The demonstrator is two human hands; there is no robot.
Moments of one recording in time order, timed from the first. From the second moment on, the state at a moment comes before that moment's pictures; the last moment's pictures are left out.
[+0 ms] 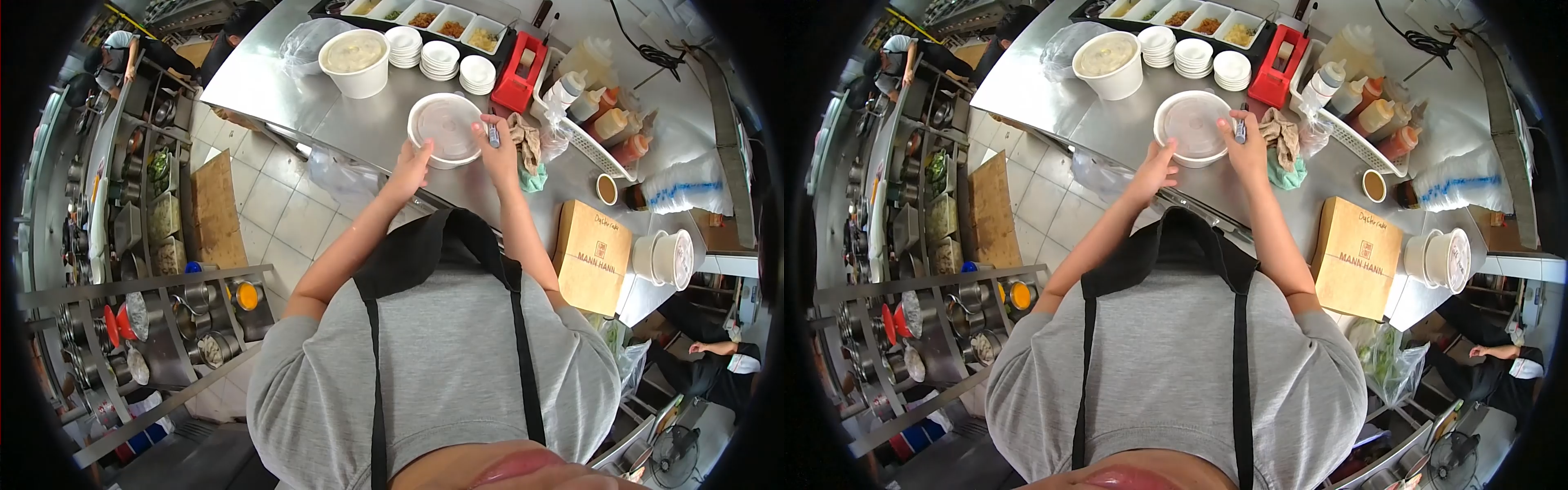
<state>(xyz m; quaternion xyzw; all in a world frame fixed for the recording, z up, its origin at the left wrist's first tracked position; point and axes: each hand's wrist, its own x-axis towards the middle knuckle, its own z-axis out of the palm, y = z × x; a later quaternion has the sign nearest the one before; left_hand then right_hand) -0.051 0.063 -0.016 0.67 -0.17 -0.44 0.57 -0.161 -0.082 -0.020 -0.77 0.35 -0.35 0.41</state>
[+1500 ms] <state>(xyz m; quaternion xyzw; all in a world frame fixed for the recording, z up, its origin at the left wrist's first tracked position) -0.076 0.090 -0.002 0.69 -0.69 0.08 0.19 -0.126 -0.111 0.014 -0.69 0.17 -0.15 0.69</state>
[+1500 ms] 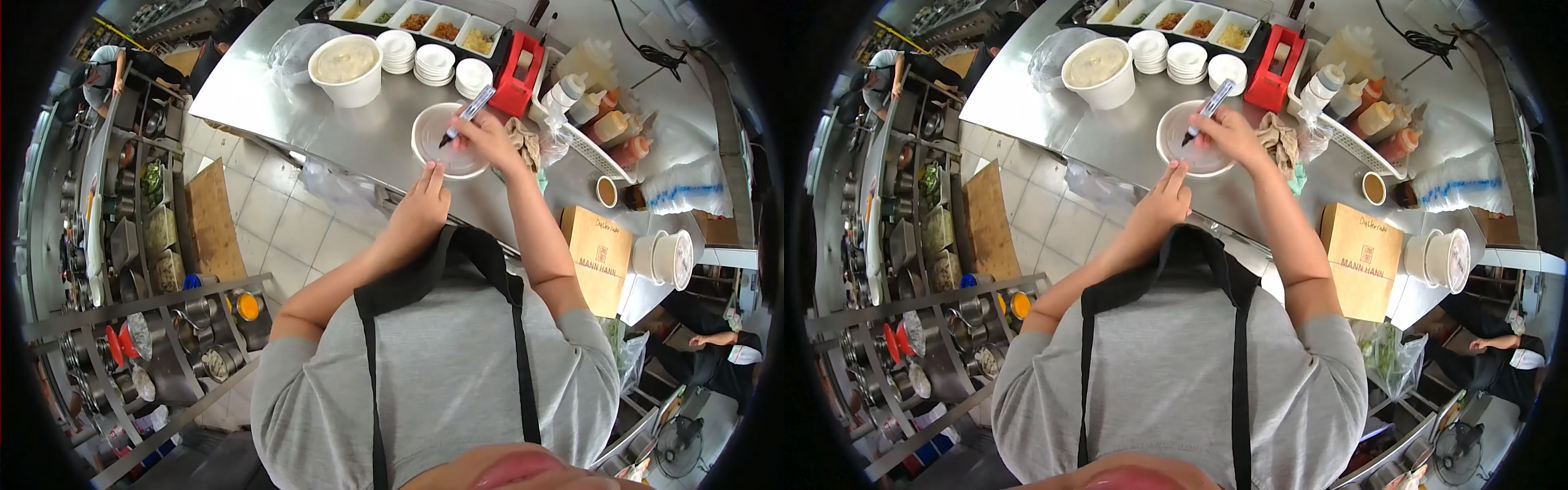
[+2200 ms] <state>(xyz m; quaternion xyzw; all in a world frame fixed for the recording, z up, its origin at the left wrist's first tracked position) -0.080 0.187 0.181 0.50 -0.58 0.31 0.56 -0.131 -0.120 -0.007 -0.61 0.18 -0.37 0.67</state>
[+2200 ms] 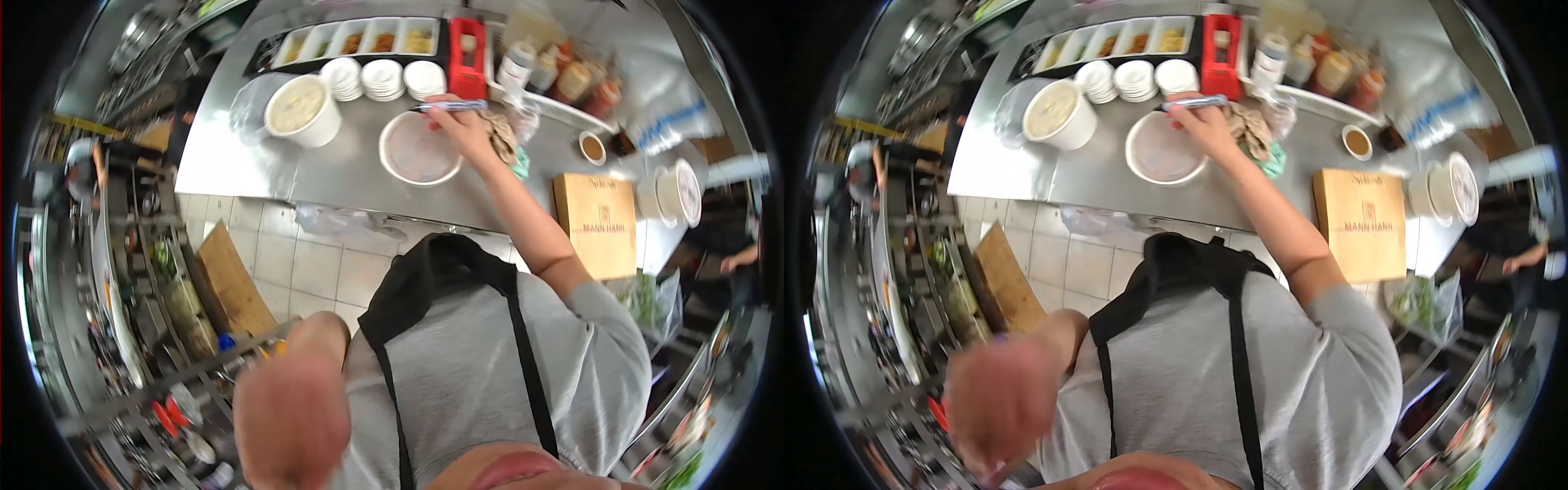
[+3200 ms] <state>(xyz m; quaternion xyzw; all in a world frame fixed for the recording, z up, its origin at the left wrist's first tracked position) -0.115 0.202 0.233 0.38 -0.74 0.04 0.55 -0.138 -0.112 -0.005 -0.58 0.20 -0.40 0.68</state>
